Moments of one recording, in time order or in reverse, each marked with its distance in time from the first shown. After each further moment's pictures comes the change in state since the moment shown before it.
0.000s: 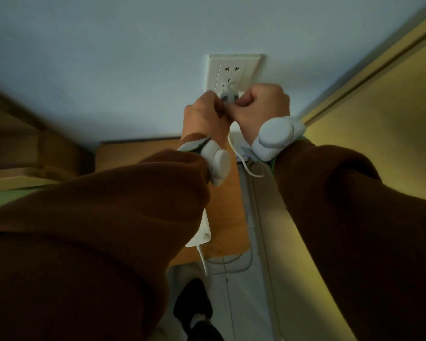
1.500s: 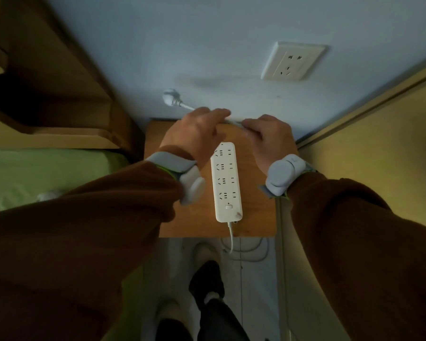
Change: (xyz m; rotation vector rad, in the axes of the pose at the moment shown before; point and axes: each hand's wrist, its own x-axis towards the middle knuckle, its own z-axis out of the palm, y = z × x) left_hand -0.063 -0.080 -0.114 0.418 -0.146 0.374; right_hand -0.070 0.014 0.065 -0.083 -0.145 -0.462
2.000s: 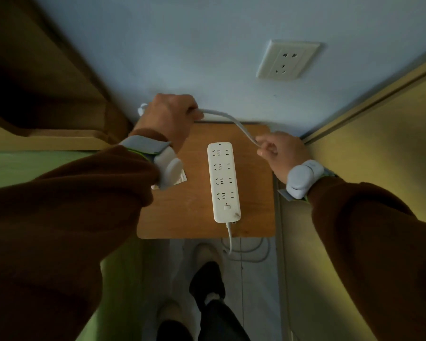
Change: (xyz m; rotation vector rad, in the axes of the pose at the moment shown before) left_hand 0.016 -0.012 -0.035 0.039 -0.051 -0.242; right_hand -0.019 0.049 -0.015 -0.108 -0.300 0.170
